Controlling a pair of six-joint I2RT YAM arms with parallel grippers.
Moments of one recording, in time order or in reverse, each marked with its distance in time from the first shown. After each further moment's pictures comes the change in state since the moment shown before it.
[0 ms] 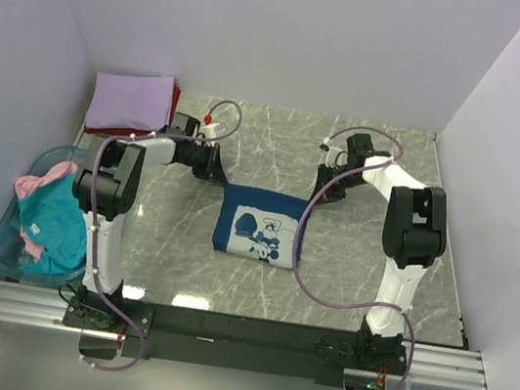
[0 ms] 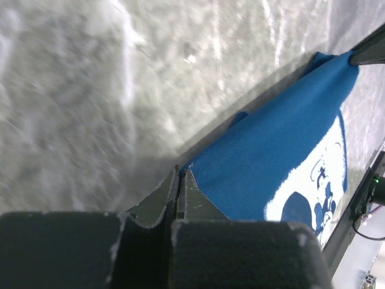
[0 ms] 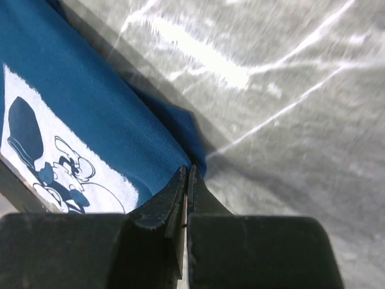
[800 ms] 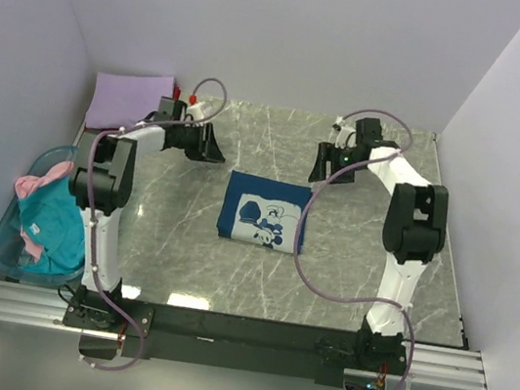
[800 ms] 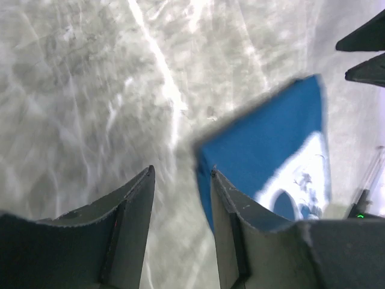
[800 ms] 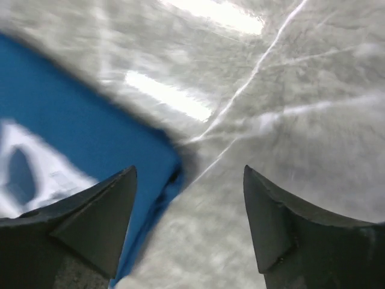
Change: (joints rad) left arm 0.073 0.061 0.142 0.029 0.016 -0.073; right arm -0.026 0.062 0.151 0.100 0.114 0.093
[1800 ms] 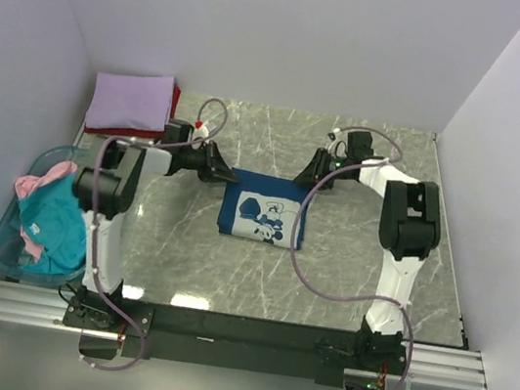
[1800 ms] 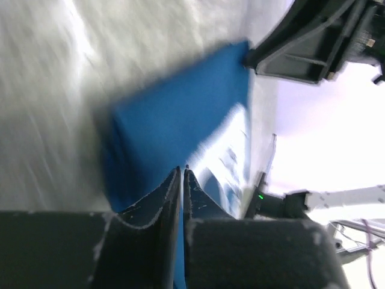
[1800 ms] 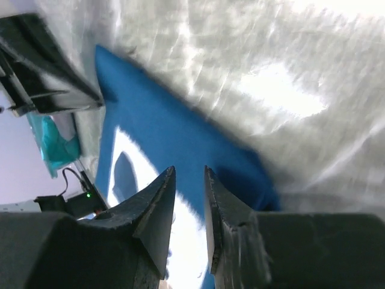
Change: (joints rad) left arm -0.075 0.030 -0.222 0.391 0.194 -0.457; right arm 0.026 0.076 -0.116 0.295 -0.331 0.426
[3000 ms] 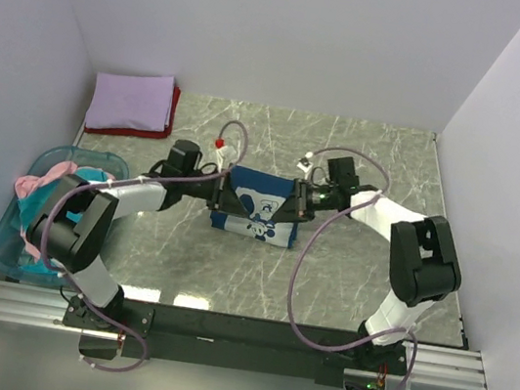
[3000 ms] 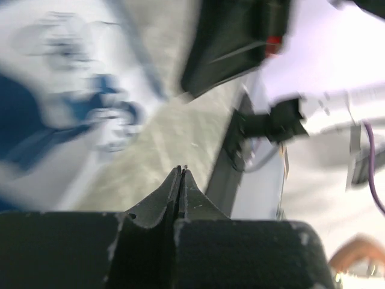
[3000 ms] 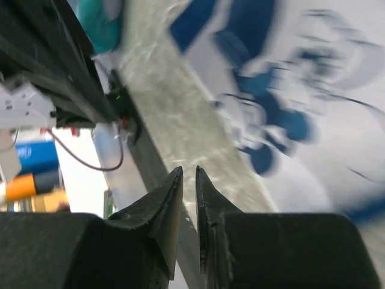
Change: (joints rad) left arm -0.147 -0.521 -0.418 0.013 0.065 0.119; right arm 0.150 -0.437 -0.474 0.051 -0.158 -0.060
